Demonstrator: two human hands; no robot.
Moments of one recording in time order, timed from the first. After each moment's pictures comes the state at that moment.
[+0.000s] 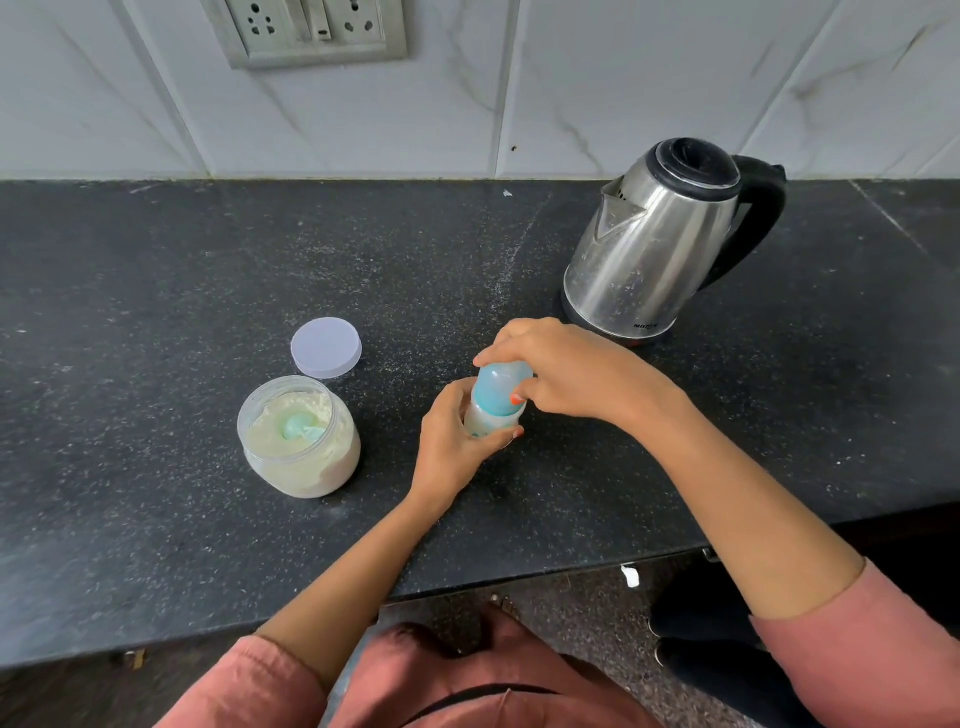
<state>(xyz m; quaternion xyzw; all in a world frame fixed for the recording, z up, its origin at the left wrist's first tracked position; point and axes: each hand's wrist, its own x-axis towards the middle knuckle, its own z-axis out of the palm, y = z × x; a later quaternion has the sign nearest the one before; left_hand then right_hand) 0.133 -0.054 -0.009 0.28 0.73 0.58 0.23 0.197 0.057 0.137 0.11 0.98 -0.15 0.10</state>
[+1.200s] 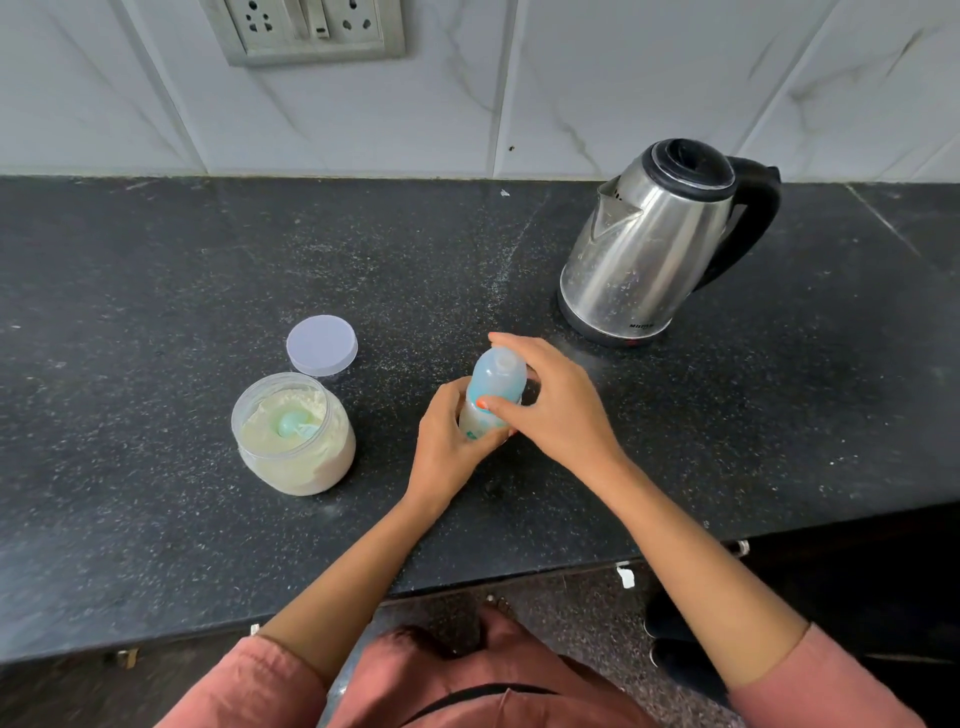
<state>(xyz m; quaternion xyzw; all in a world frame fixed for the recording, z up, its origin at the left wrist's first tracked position) 0.134 -0.054 -0.022 0.32 0.72 0.58 0.19 0.218 0.038 0.080 0.25 0.88 -0.37 -0.16</state>
